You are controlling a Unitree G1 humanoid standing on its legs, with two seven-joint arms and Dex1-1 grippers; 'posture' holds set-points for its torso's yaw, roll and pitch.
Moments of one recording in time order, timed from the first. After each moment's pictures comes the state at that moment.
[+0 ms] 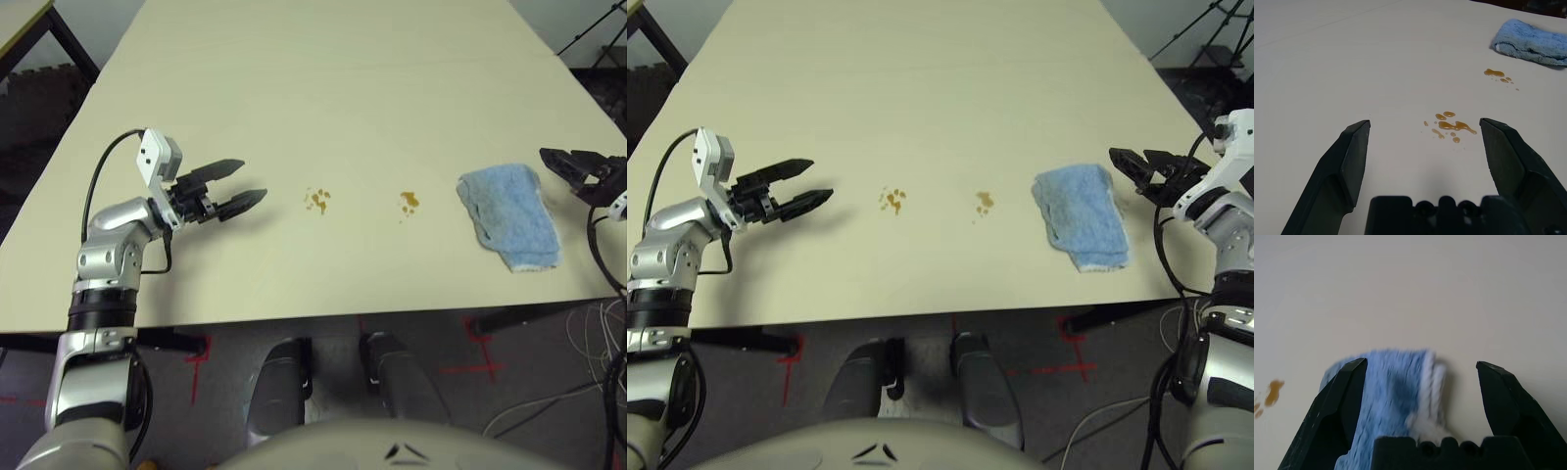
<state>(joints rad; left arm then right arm) -0.45 0.63 0.16 0.29 -0.44 0.22 -1.13 -0.47 -0.77 -0.40 0.57 0.47 0.57 0.85</state>
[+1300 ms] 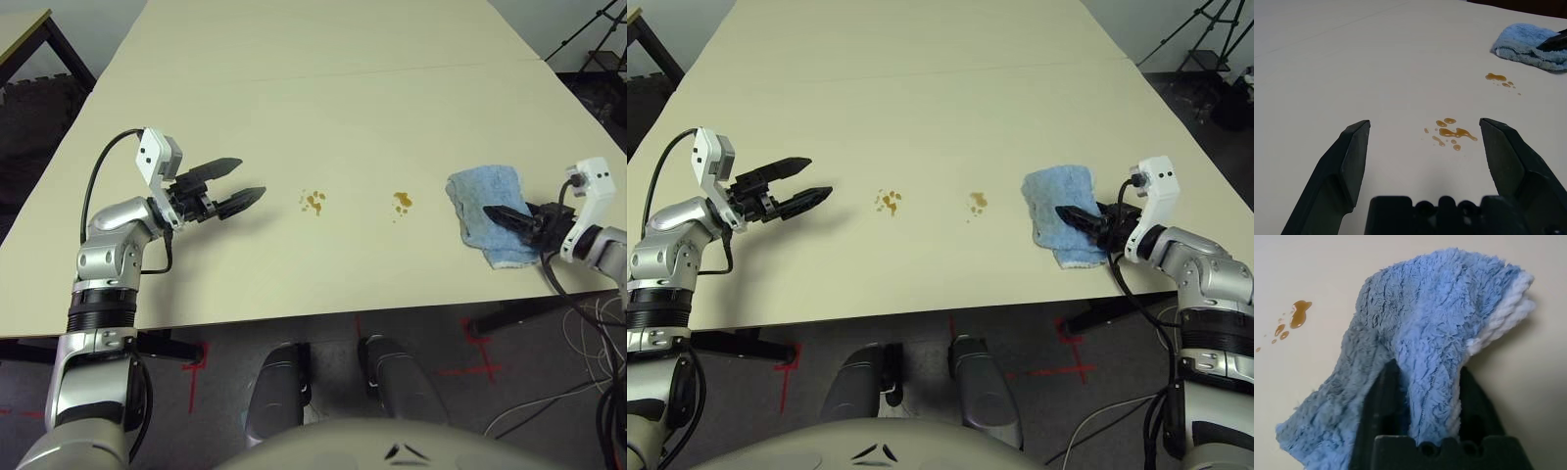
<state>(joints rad) -0.44 0.63 0.16 0.29 -0.44 0.22 -1.10 -0.34 -0.66 -0.28 0.36 0.43 0.61 0.82</state>
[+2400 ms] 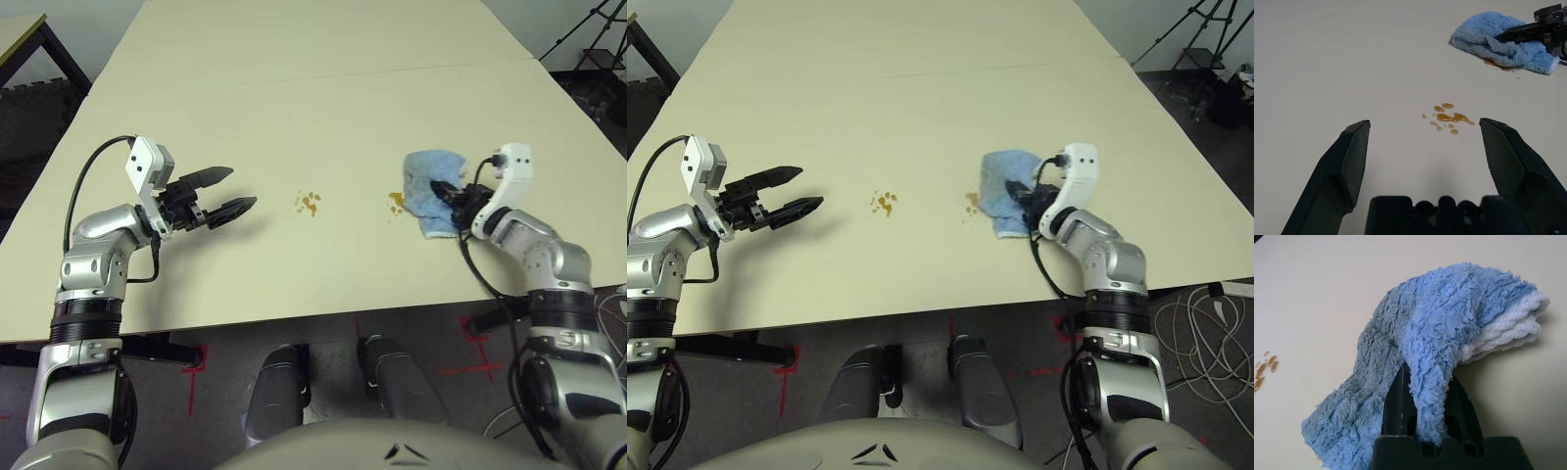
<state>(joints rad) -0.38 0.68 0.17 0.25 -0.44 0.24 -1.11 -0.45 -0.24 -0.21 0.20 0.43 0.68 0.47</state>
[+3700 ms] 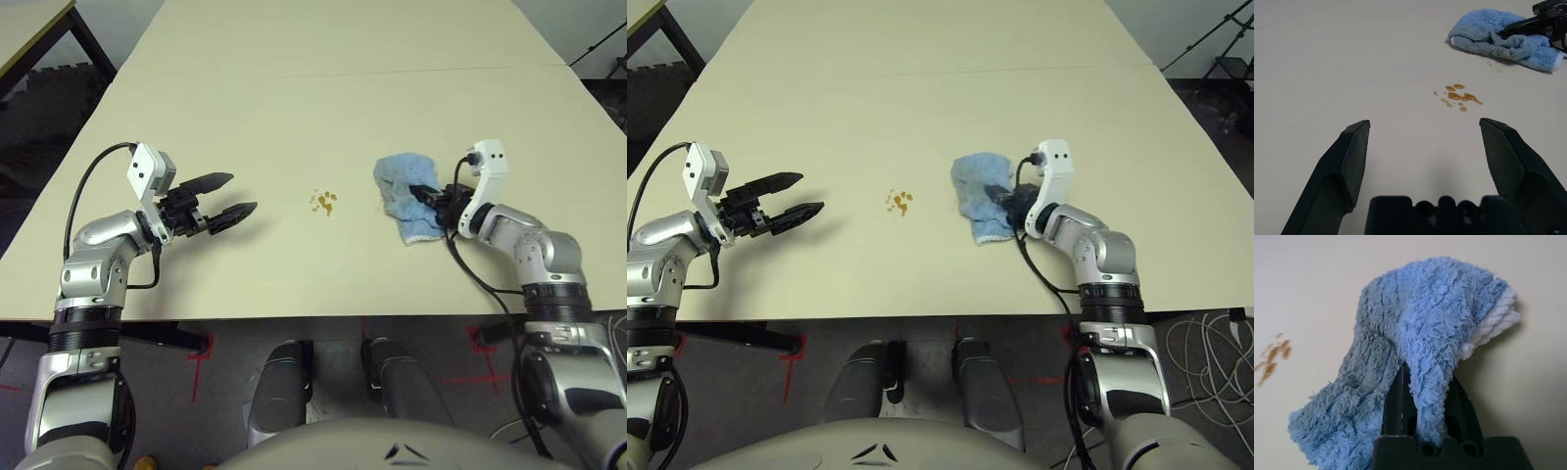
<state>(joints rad) -0.34 0.68 0.18 0.21 -0.45 0.25 -1.09 -0.52 -0.42 -0.18 0.31 0.45 0.70 0.53</state>
